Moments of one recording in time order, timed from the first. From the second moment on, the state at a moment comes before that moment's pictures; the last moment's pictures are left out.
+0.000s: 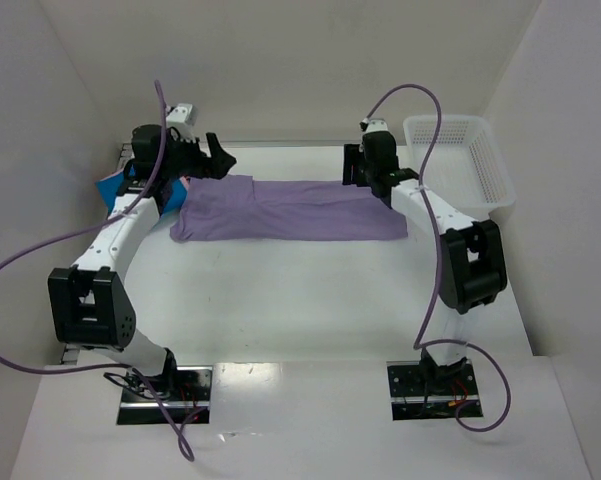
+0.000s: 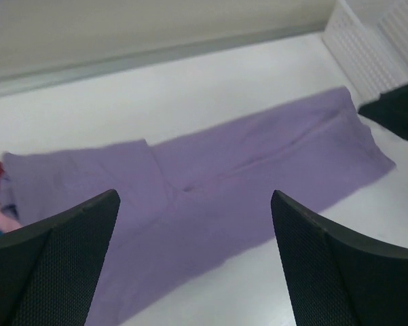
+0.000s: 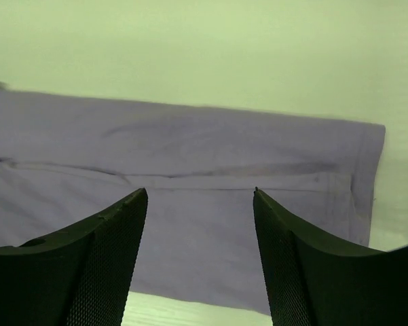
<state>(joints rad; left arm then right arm) -0.01 1.56 1.33 -0.05 0.45 -0.14 0.32 1.79 1.39 -0.12 0.12 0.19</state>
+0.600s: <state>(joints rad) -0.10 1.59 1.17 -0.12 0.47 -0.16 0.32 2.00 1.52 -0.35 0.20 0.02</state>
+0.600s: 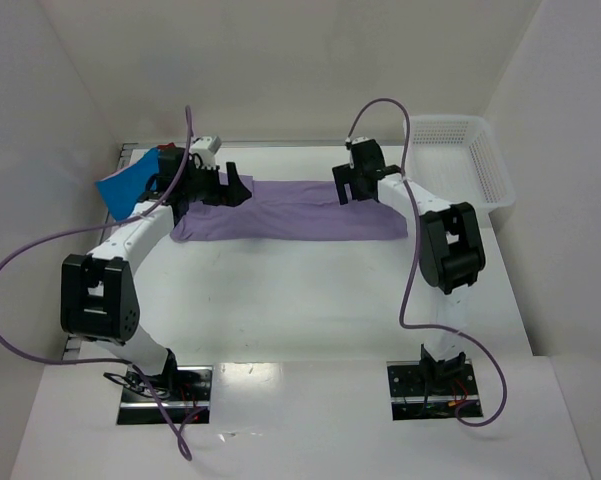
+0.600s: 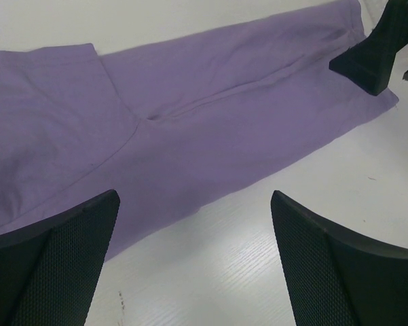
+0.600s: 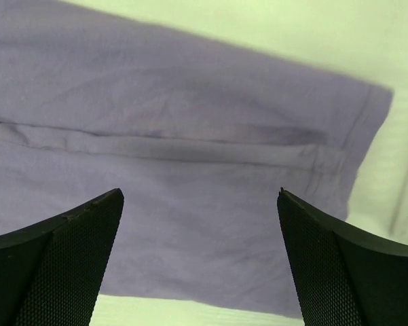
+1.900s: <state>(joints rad) -0.10 1.60 1.24 -0.23 0.45 -0.11 0.47 2.08 1.51 -0.45 0.05 -0.35</state>
